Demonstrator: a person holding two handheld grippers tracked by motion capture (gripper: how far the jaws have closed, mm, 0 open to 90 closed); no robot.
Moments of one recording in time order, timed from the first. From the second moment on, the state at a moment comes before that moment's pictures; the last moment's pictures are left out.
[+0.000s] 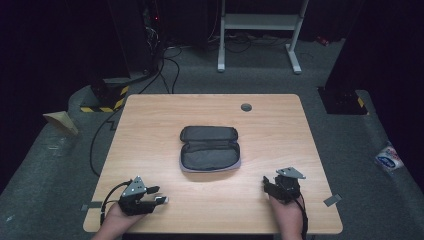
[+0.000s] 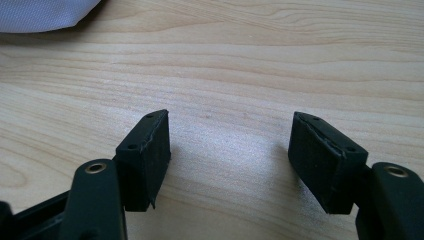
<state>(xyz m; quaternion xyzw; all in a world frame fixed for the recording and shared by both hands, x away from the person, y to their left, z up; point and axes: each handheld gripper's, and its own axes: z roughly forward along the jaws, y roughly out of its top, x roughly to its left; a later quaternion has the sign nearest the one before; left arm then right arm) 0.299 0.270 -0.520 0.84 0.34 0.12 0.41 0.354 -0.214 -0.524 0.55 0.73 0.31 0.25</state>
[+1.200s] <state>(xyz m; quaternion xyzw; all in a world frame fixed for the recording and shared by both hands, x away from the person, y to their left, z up) 0.302 0.280 -0.527 0.82 0.37 0.18 0.38 0.355 -0.214 -0.524 0.55 0.74 0.31 0.24</state>
